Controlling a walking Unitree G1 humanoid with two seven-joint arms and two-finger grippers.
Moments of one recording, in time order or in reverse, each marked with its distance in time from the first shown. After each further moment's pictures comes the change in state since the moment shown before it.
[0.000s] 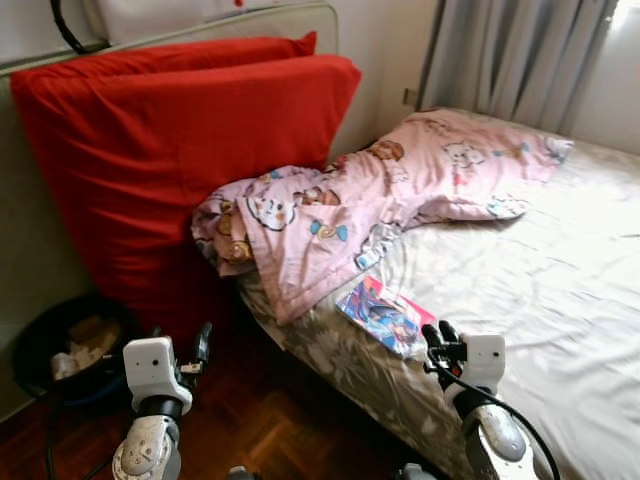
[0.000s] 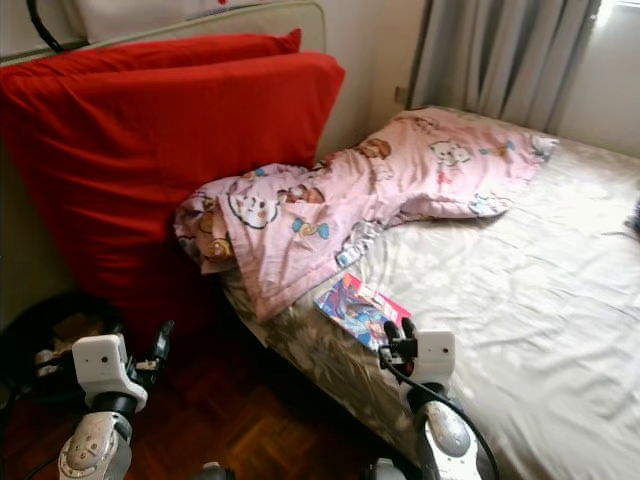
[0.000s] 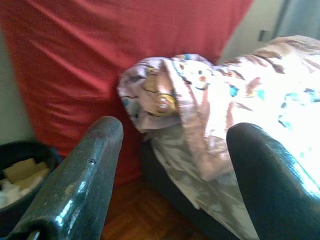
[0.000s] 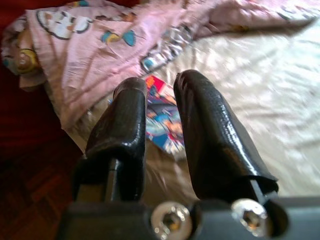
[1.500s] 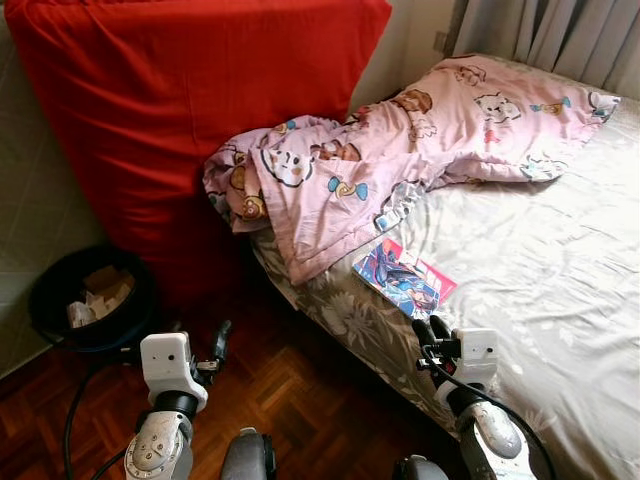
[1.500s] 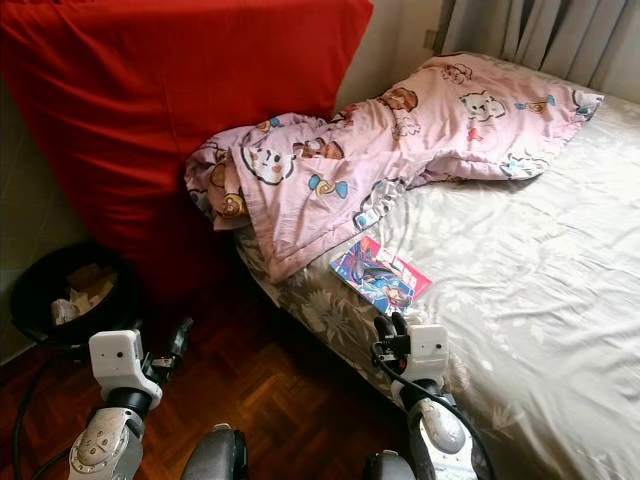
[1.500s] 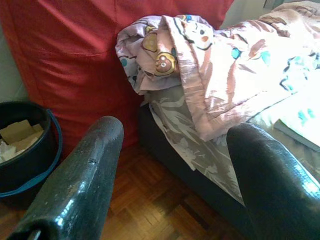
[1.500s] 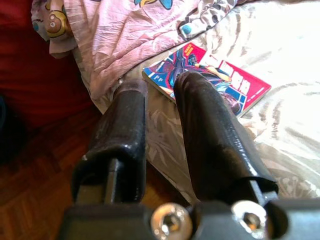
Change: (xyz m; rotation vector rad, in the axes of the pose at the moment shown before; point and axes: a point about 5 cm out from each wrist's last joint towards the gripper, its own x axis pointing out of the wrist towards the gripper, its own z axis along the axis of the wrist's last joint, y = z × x) left arm 0.001 -0.017 0.004 -0.029 0.025 -0.088; right arm 0.000 0.011 0.005 0.022 -0.005 0.038
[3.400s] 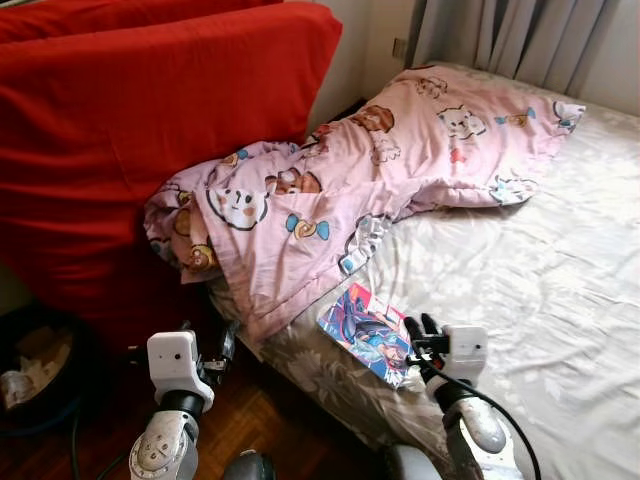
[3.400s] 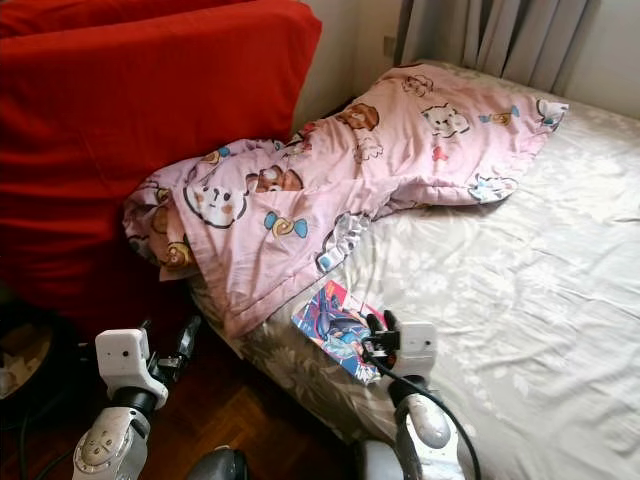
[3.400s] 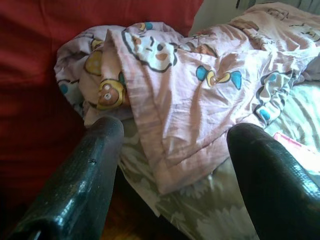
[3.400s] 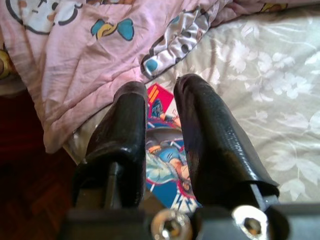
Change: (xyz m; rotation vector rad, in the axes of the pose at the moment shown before) left arm -0.004 -0.006 0.001 -0.019 0.011 -0.016; right arm 0.007 0.012 -0.003 0.015 0.024 0.005
